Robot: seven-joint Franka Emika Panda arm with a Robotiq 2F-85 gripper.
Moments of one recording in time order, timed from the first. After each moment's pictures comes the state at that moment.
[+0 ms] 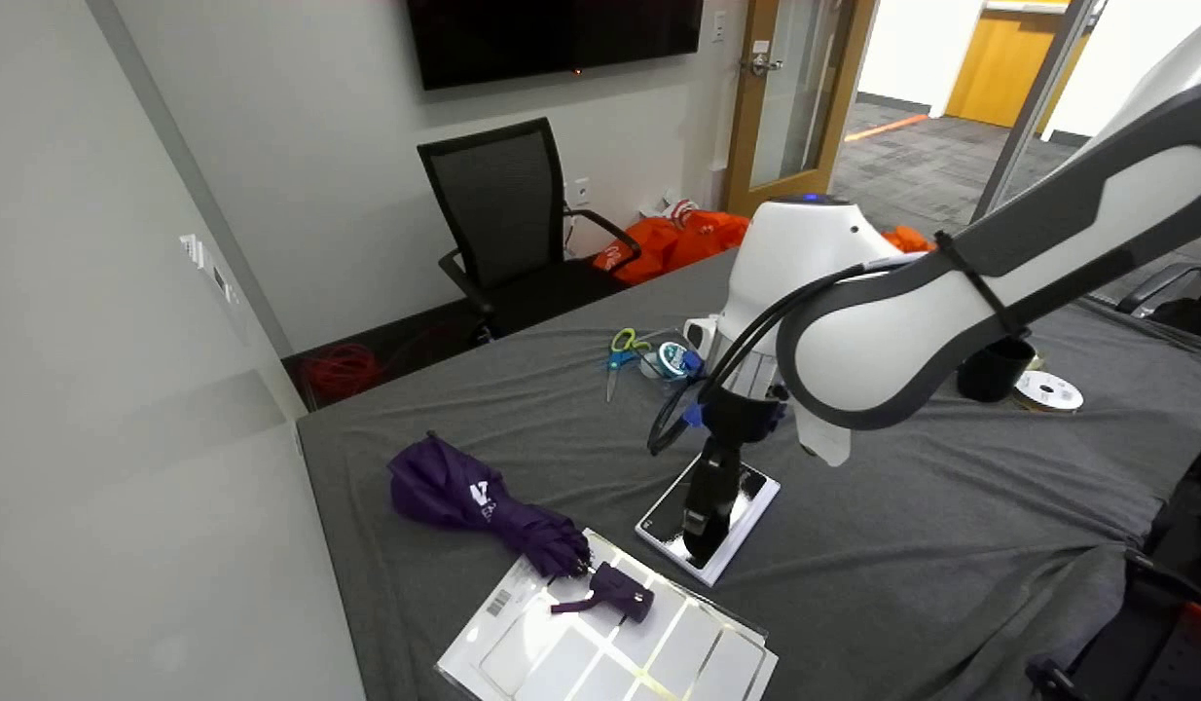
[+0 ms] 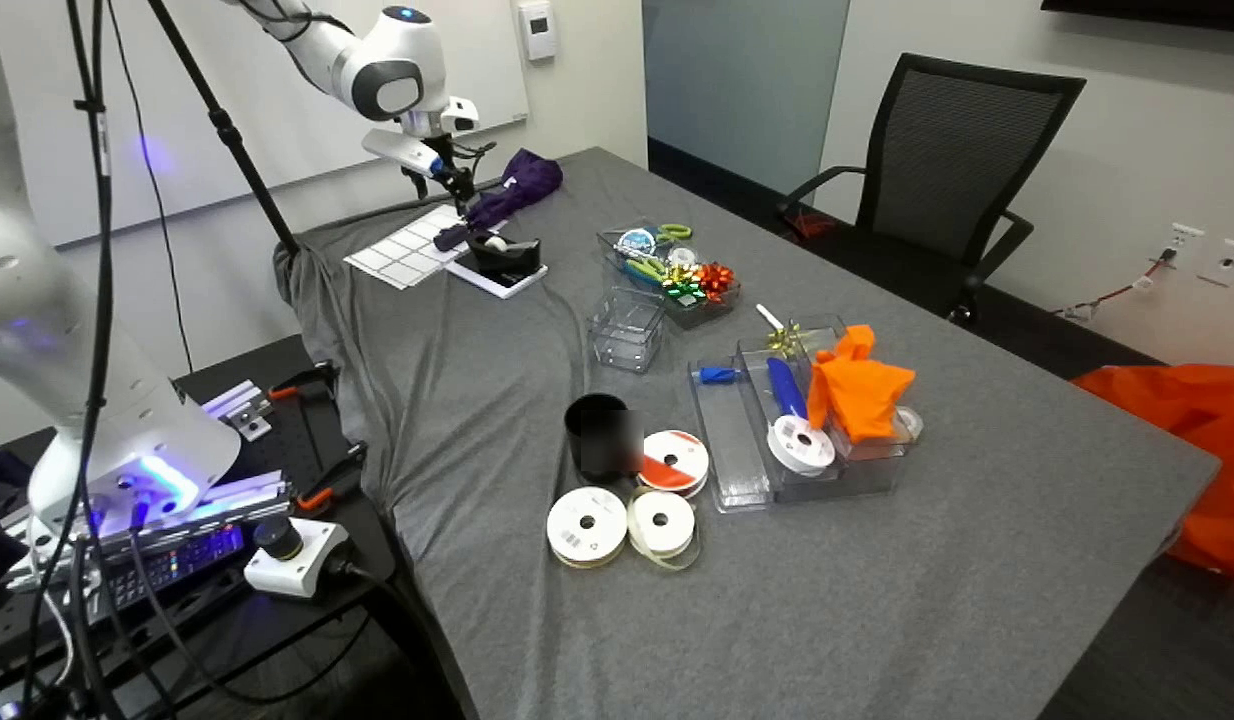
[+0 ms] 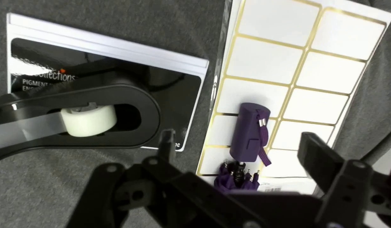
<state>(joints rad) 0.24 0.41 0.27 -2.07 0.23 2.57 -0.24</state>
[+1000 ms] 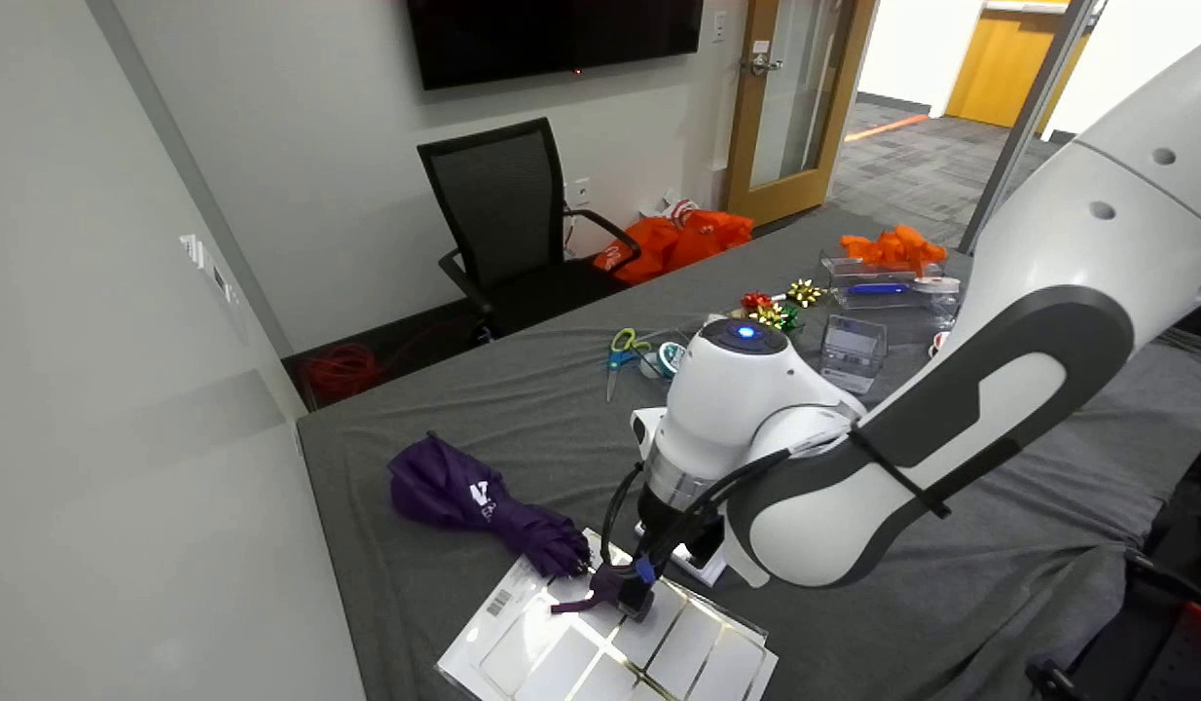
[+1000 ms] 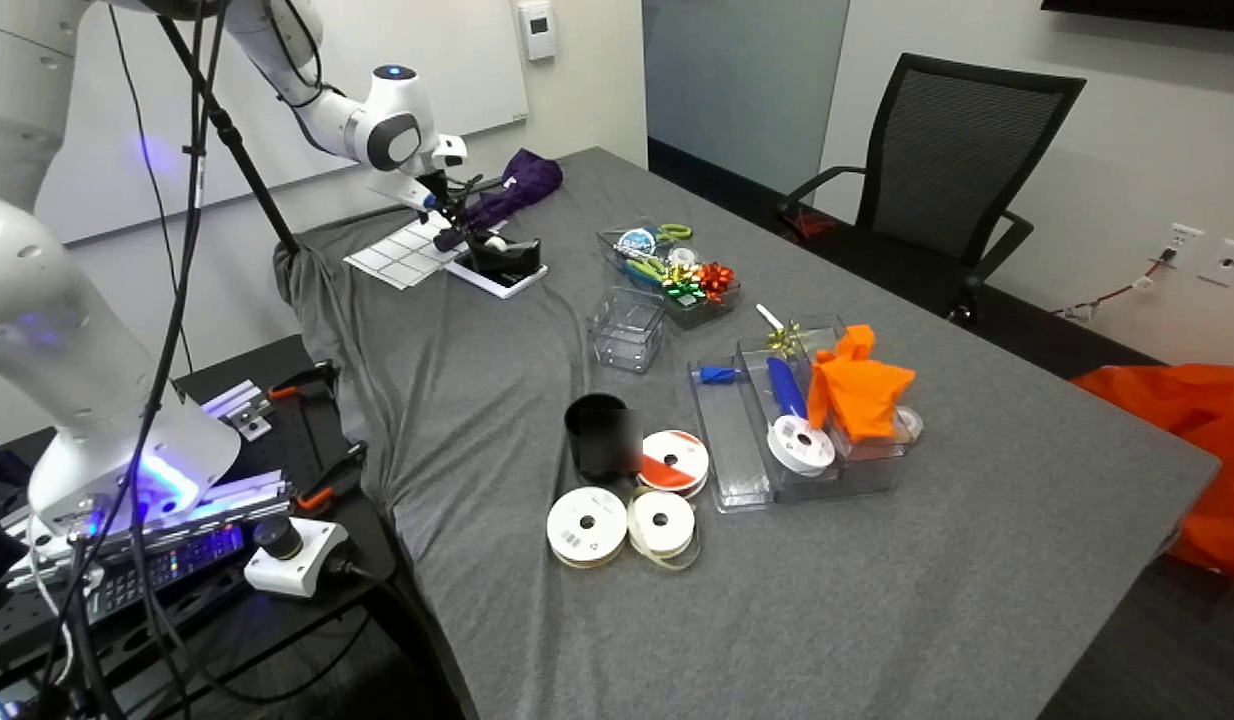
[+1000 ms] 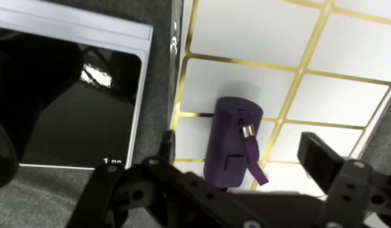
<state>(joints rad) 0.39 0.68 0.25 -1.94 0.04 2.80 0.01</state>
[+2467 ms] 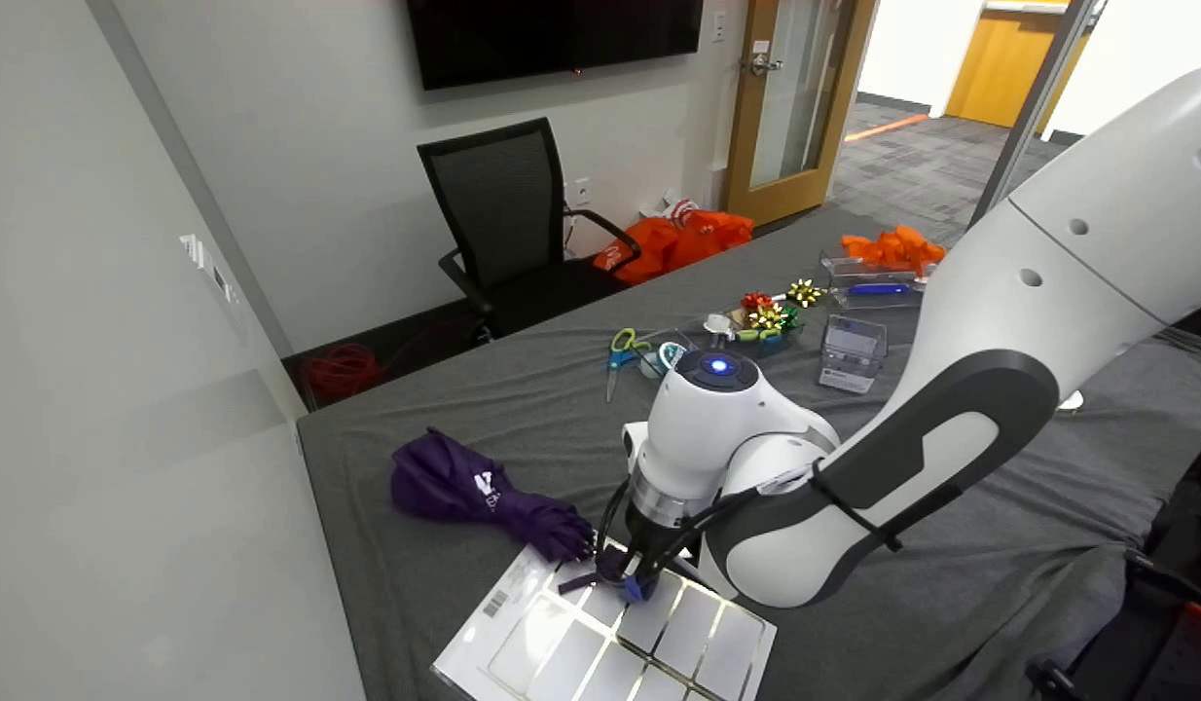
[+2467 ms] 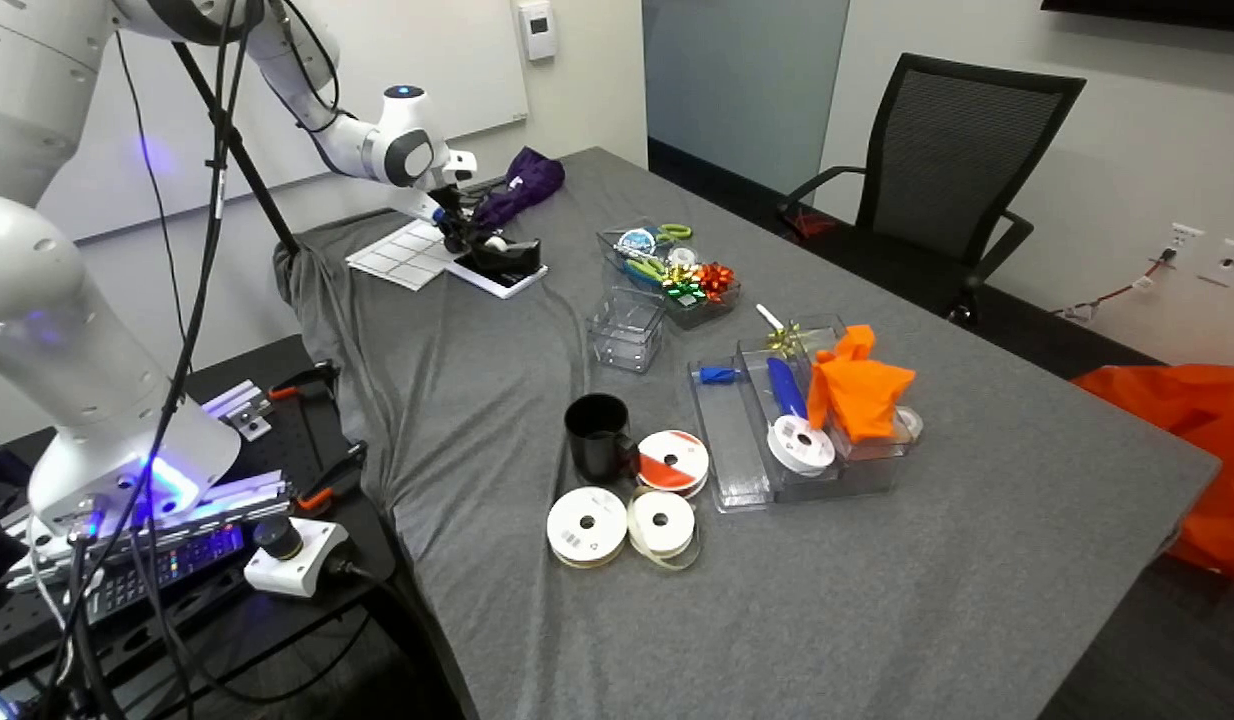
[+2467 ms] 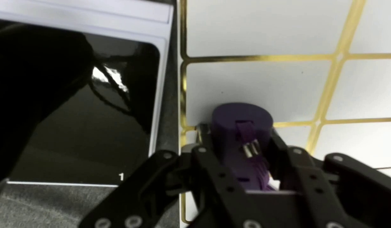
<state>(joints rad) 0.47 0.79 0.15 -1.84 -0.01 2.81 0.13</state>
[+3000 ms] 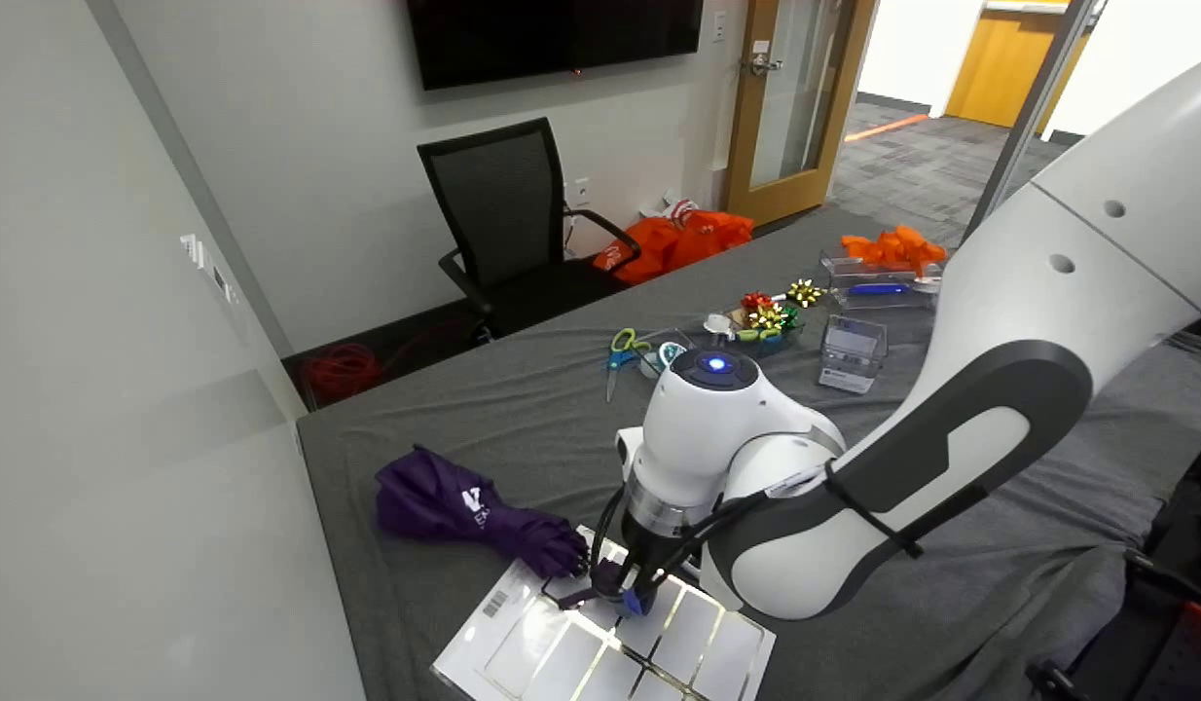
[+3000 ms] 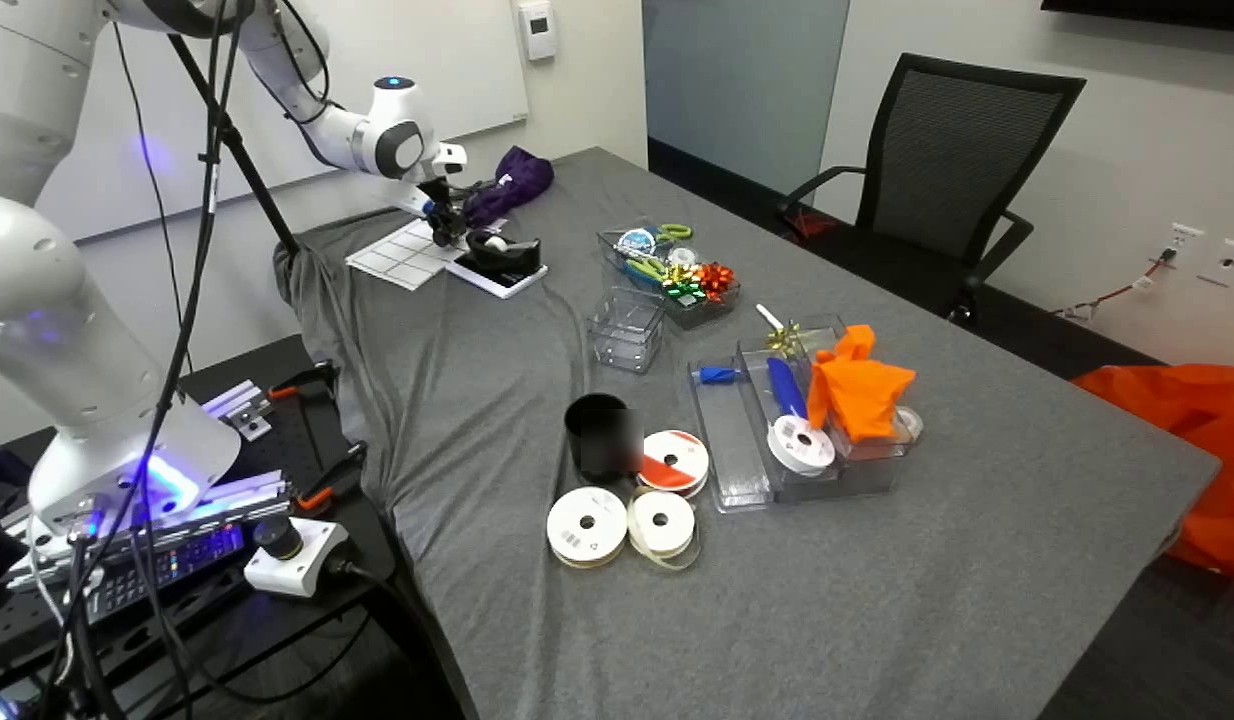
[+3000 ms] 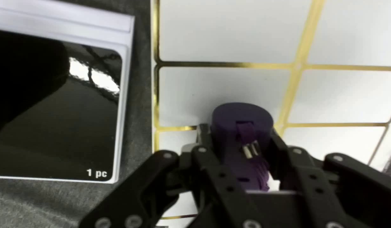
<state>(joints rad) 0.47 0.75 0.19 -1.86 -0.02 2.78 0.13</state>
